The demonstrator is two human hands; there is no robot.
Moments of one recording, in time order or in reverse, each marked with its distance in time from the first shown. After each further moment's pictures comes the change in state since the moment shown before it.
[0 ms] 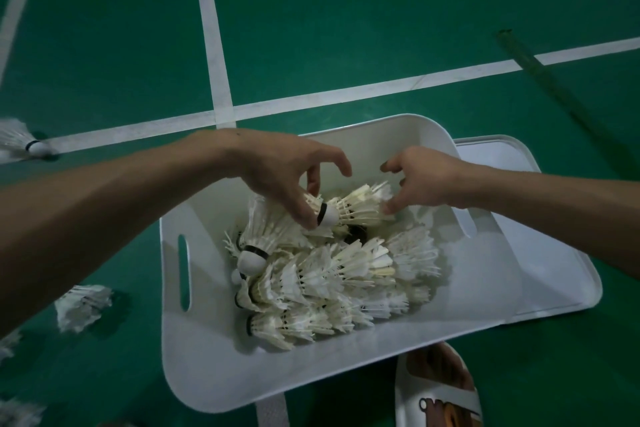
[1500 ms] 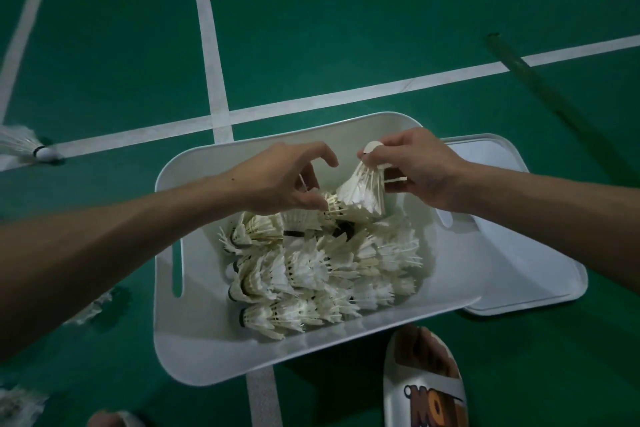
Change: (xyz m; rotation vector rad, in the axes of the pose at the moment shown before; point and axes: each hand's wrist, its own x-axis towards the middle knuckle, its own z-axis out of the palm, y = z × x) left_hand -0.003 0.016 0.041 -0.203 0.401 0.006; right_hand -0.025 -0.005 -0.002 0.931 0.103 -0.044
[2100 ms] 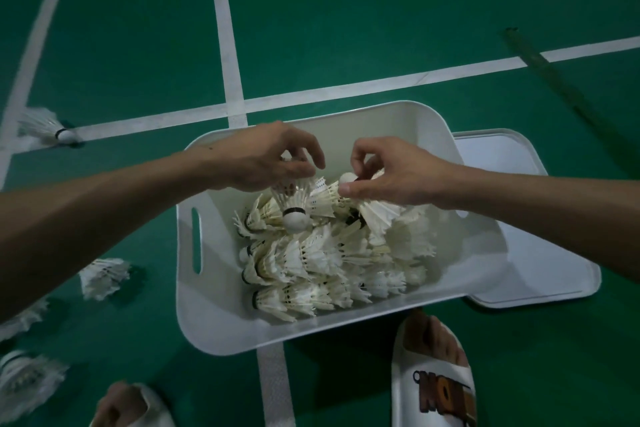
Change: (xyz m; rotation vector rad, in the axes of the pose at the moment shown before) left_hand -0.029 -0.010 -0.027 -0.041 -0.027 -0.042; right_hand -0.019 -0.007 0.032 -0.576 -0.224 -0.215
